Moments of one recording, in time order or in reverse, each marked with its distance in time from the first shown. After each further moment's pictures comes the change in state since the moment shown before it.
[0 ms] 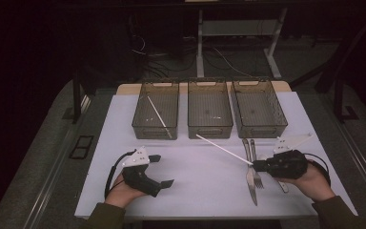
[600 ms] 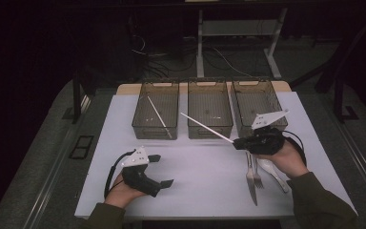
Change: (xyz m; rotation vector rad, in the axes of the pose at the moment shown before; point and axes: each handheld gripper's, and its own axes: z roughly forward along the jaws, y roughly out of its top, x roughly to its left) left arm 0.000 0.000 -0.001 -0.009 -0.004 0.001; right arm -0.018 0.065 0.032 -0.046 -0.011 0.007
